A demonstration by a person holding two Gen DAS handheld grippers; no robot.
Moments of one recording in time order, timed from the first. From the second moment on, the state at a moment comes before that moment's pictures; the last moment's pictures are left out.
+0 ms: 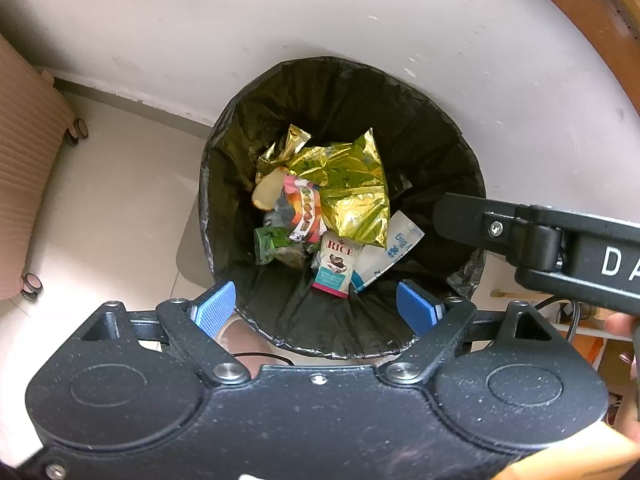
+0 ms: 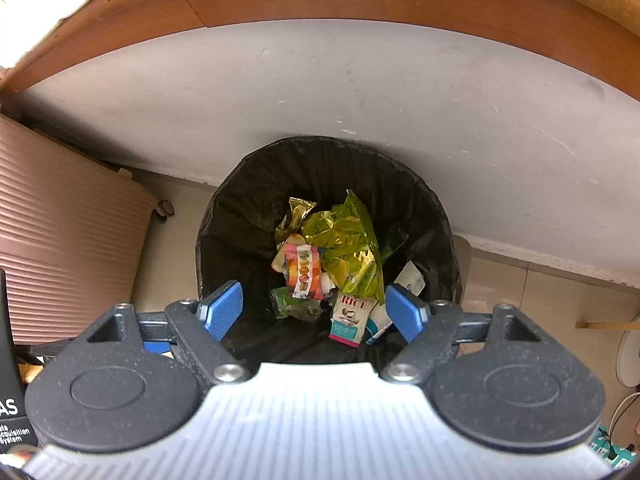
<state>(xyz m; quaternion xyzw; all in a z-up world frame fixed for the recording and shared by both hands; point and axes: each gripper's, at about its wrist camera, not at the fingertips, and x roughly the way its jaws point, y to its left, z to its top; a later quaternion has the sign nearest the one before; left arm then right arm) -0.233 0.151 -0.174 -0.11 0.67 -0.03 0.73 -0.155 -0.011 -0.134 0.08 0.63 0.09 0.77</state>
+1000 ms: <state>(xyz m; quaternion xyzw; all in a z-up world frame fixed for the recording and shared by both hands) -0.234 0.151 -0.174 -0.09 0.67 -0.02 0.74 -0.161 -0.013 -0.134 0.08 0.63 0.09 0.77</state>
